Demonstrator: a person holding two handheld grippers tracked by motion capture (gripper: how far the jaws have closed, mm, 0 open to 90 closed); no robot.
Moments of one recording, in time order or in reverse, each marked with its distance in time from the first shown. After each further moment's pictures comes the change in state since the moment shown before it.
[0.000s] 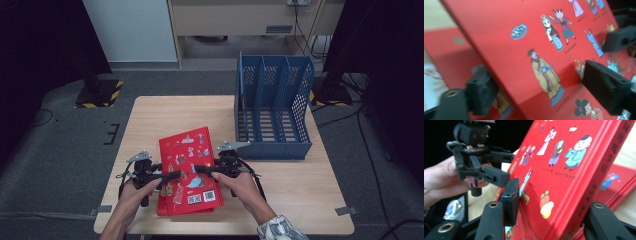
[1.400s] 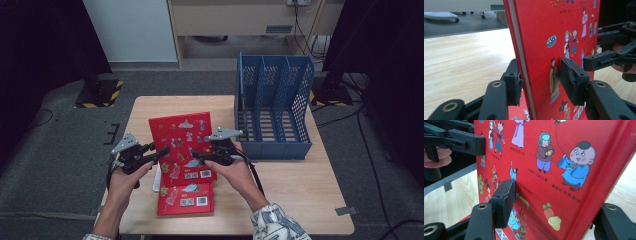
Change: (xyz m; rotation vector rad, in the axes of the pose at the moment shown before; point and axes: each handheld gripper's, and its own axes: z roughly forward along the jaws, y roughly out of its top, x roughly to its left) left arm -0.023 0.057 -0.034 -0.162 0.157 0.237; right arm 0.012 0.044 0.004 -0.046 -0.212 -0.227
